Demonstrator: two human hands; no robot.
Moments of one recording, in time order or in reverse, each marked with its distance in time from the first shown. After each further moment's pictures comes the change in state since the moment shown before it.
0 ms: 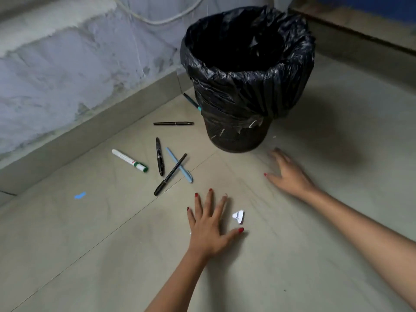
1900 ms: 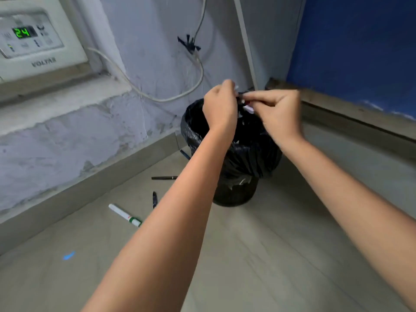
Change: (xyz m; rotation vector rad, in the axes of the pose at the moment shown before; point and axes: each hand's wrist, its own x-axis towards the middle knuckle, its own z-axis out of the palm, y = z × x) left_hand 0.139 0.213 -0.265 -1.151 0.482 0.032; right_hand 0.047 -0.192 -0.203 0.634 0.666 -0.323
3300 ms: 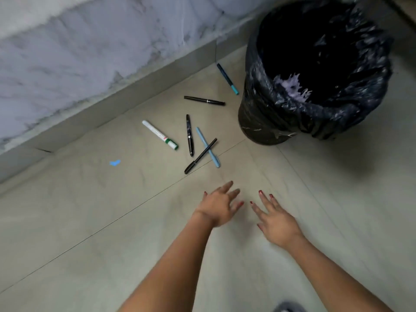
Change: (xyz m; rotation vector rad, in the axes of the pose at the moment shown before) left_hand -0.120 -0.168 -0.180 1.069 -0.942 -0.468; right_hand -0.263 0.097 0.013 -1.069 -1.450 0.293
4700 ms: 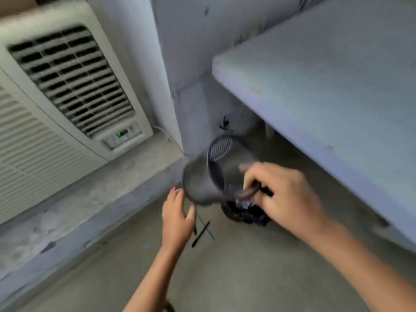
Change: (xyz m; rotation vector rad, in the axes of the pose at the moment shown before) left_hand -0.223 0.159 -0.330 -0.360 0.896 0.096; right_hand -0.261 -0.045 -0.571 0.509 0.905 -0.367
